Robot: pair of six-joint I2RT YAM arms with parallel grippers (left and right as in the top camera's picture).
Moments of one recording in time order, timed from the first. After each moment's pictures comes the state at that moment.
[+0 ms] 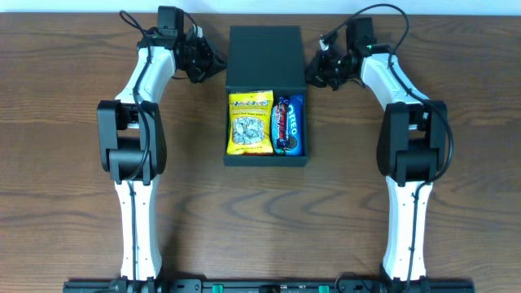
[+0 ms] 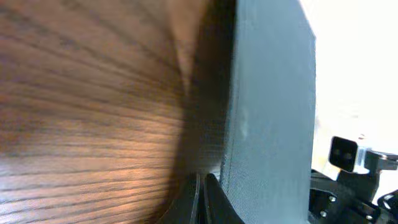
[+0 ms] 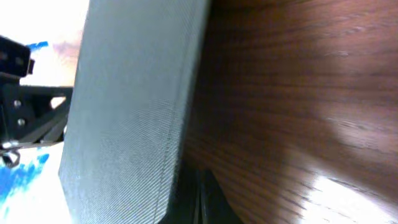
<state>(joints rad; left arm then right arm) -0.07 2.48 2.06 -0.63 0.70 -0.71 0.09 2.50 1.99 -0.63 -0.82 0.44</state>
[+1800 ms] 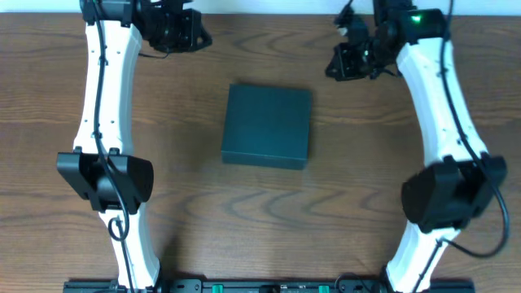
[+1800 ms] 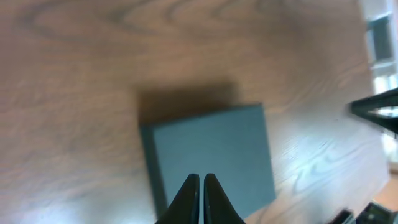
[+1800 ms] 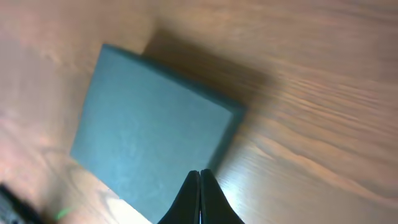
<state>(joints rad) -0.06 2.17 2.42 -1.41 0.59 0.01 0.12 2.02 2.07 -1.26 -0.42 -0.02</state>
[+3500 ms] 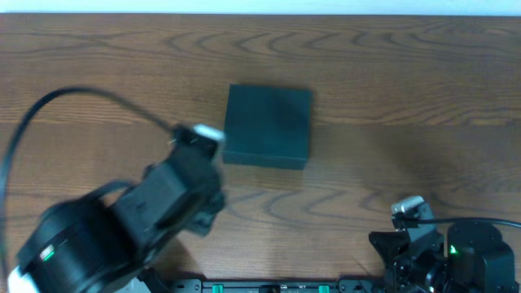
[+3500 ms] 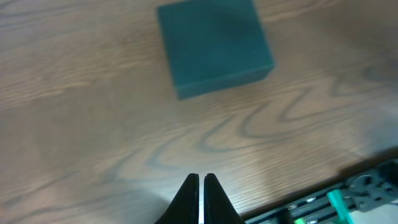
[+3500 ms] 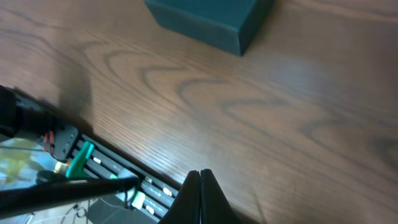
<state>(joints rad) -0.89 1.11 1.69 -1.56 -0.27 -0.45 0.30 0.51 1.07 -1.41 -0.32 0.08</state>
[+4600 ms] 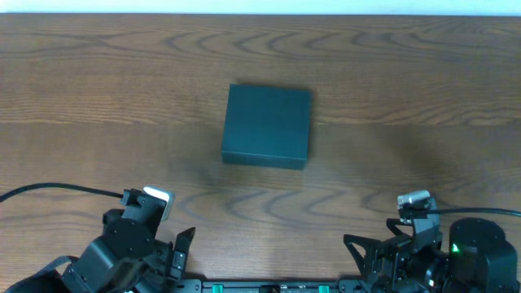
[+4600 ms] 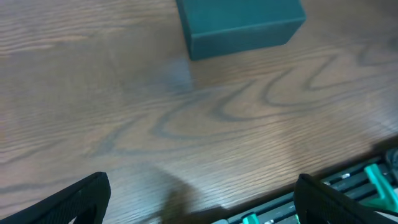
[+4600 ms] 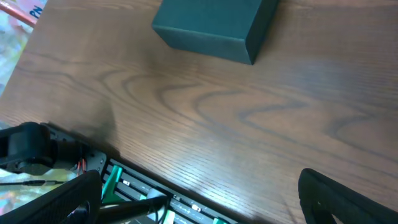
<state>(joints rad) -0.80 0.62 1.15 -1.44 -0.21 -0.40 0.30 0.51 1.06 -1.35 -0.34 0.26</state>
